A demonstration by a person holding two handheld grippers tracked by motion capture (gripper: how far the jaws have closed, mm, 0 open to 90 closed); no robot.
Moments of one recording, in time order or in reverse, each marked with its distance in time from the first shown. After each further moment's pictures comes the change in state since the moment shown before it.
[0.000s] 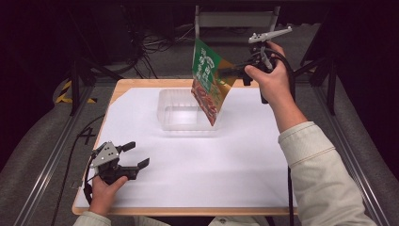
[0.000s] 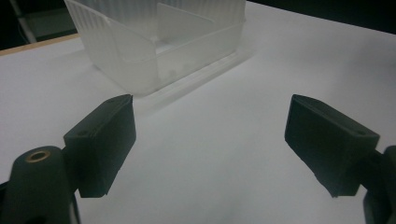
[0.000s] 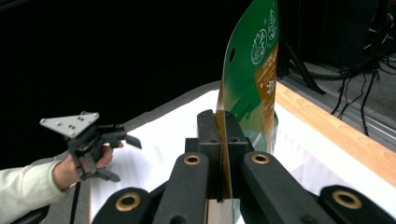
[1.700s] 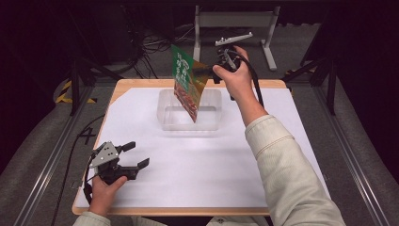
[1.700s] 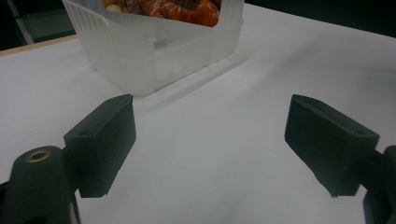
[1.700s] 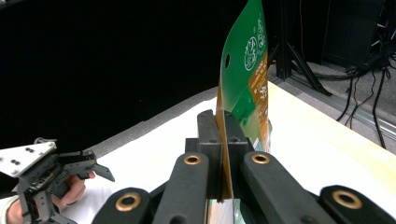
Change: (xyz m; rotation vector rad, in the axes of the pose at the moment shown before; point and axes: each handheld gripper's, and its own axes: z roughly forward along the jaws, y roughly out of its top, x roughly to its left) left arm 0.000 -0.001 0.000 -0.007 -0.009 -0.009; right arm -0.029 -0.001 0.089 -0.004 0.004 0.036
